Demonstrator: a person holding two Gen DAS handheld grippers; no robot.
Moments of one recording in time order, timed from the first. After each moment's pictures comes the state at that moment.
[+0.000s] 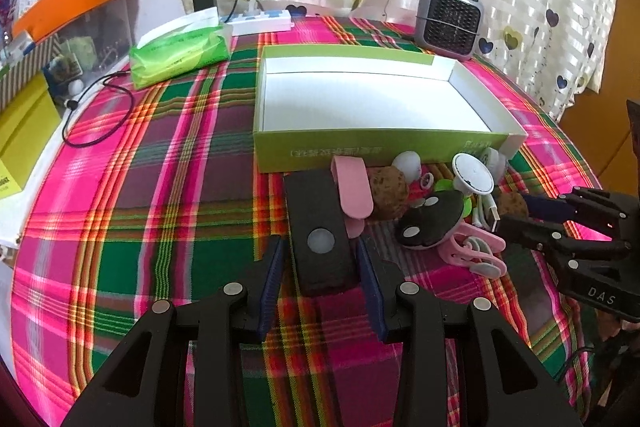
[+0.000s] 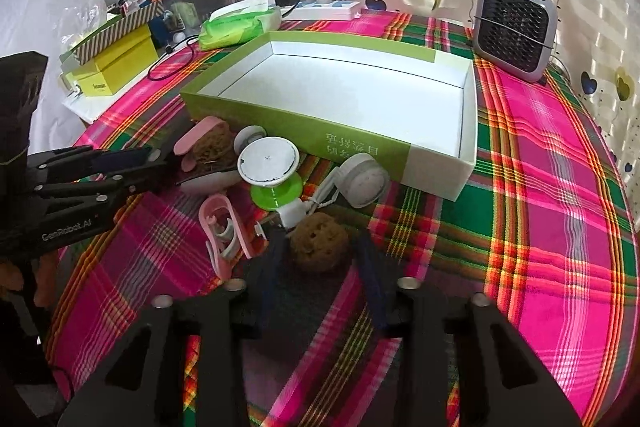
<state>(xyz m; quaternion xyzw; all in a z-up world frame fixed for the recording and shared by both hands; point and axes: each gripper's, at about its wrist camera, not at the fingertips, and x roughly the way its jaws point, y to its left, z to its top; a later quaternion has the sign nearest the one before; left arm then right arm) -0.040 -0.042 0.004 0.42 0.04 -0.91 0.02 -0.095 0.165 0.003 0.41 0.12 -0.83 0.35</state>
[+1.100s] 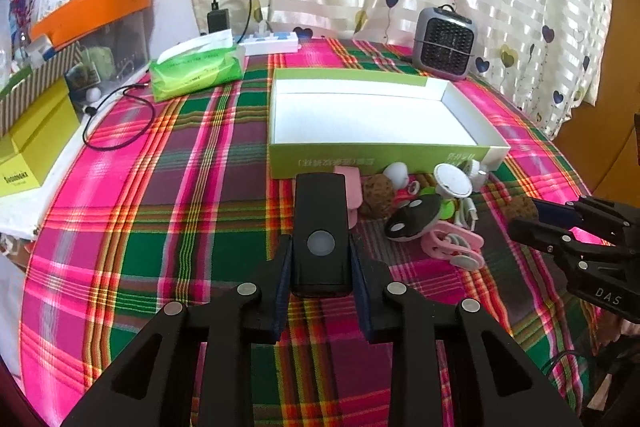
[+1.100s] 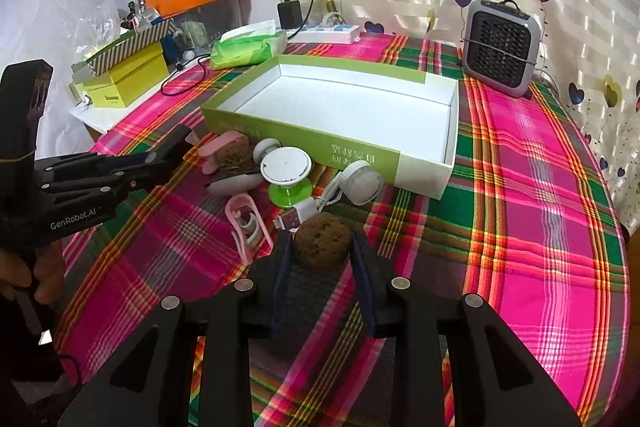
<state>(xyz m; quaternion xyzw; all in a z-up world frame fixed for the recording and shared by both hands) -0.011 -0.040 0.024 0.39 0.05 -0.92 0.03 -0.065 0.180 0.024 0.38 0.10 -0.85 0.35</state>
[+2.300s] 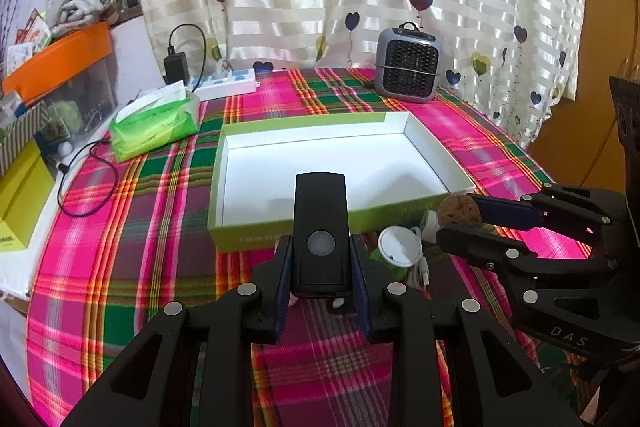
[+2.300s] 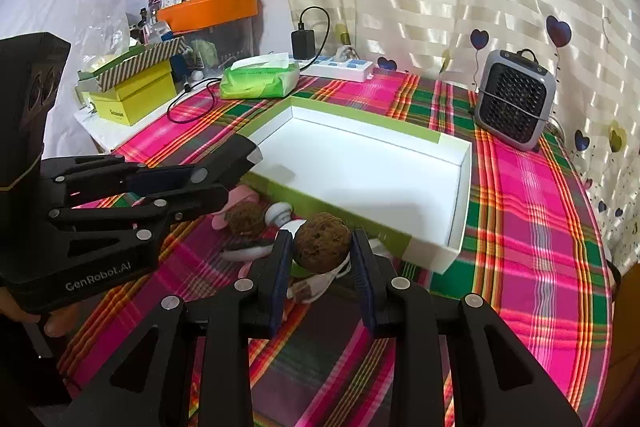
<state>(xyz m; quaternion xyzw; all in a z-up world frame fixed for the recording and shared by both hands) -0.048 -0.008 0.053 0.36 0.01 -0.93 -0.01 -0.083 0.152 0.053 0.34 0.12 -0.86 0.36</state>
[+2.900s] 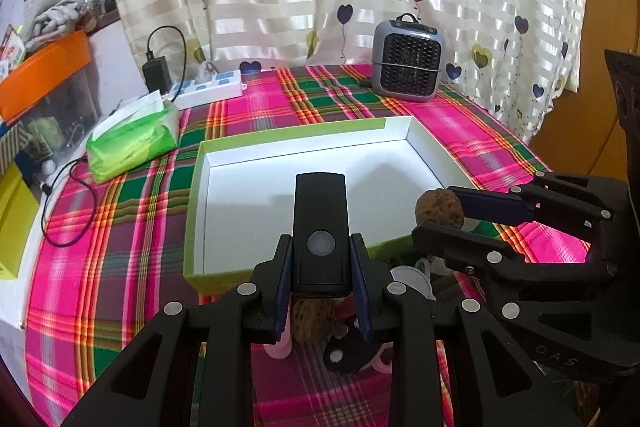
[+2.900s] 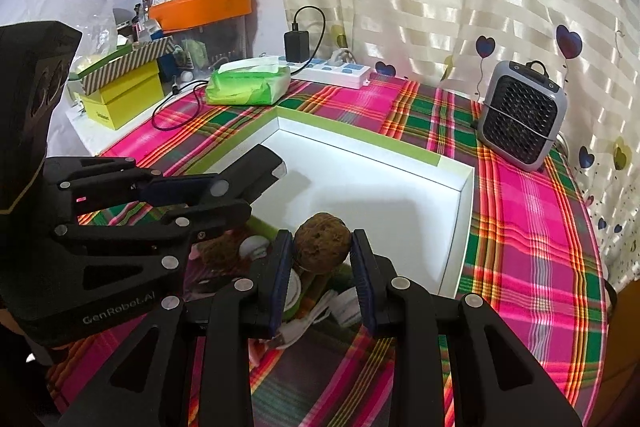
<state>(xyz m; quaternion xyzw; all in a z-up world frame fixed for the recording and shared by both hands) -0.090 -0.001 0.050 0.37 0.00 -0.93 -0.02 -0.118 0.136 0.053 0.34 0.14 -0.86 0.35</state>
